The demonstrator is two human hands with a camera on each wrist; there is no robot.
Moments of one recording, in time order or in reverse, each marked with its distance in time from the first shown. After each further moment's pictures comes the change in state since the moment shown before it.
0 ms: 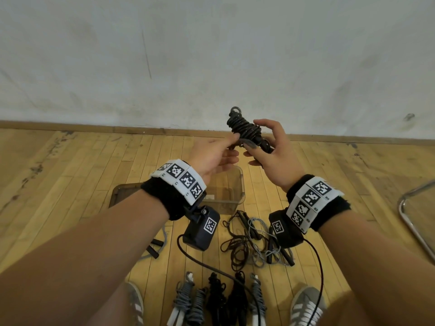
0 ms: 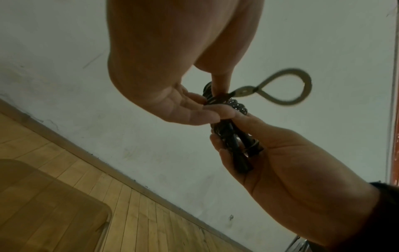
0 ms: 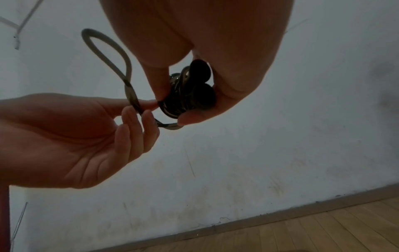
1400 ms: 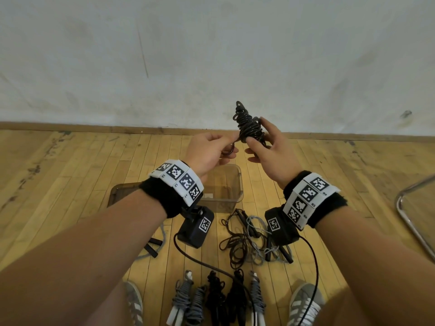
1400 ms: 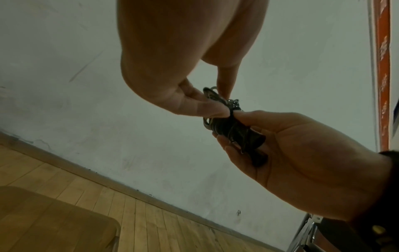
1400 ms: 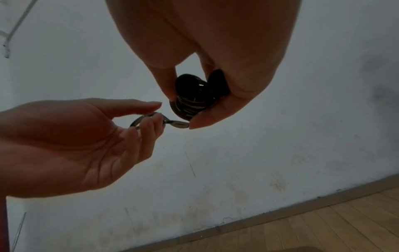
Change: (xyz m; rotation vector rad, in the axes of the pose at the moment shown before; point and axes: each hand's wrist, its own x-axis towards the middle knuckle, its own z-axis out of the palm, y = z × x) left_hand -0.002 0.000 0.002 0.062 0.035 0.134; right_hand 0.004 0.000 0.001 -0.008 0.084 0.099
